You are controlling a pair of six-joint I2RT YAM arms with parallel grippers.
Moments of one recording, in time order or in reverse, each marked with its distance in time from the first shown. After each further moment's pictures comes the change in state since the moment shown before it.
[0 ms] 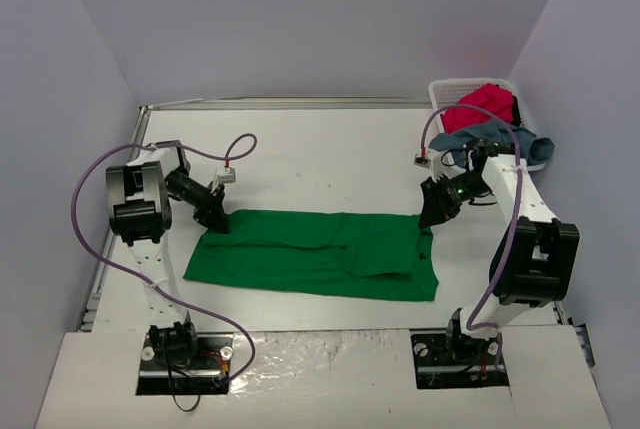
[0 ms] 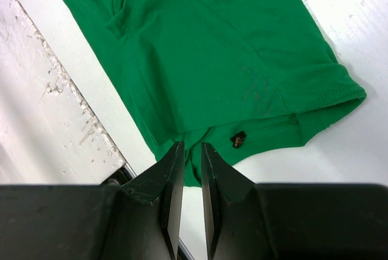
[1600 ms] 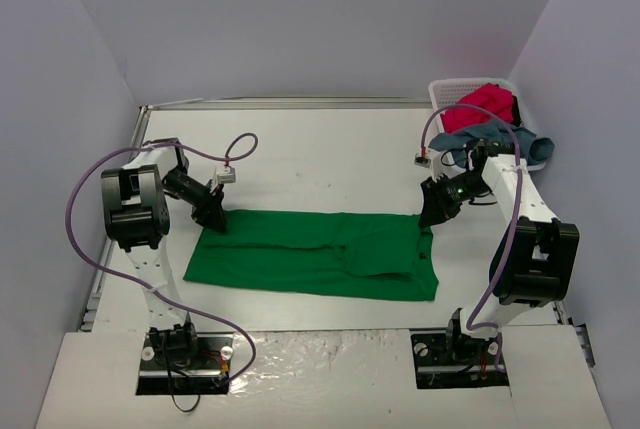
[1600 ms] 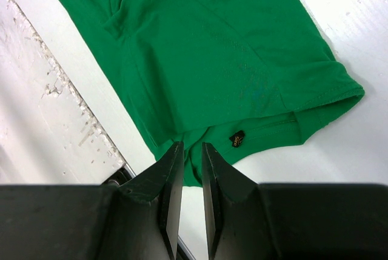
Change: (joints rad) left arm -0.006 -0.085 -0.040 0.008 -0.024 0.003; right arm 0.000 0.000 0.000 0.006 0.008 0.013
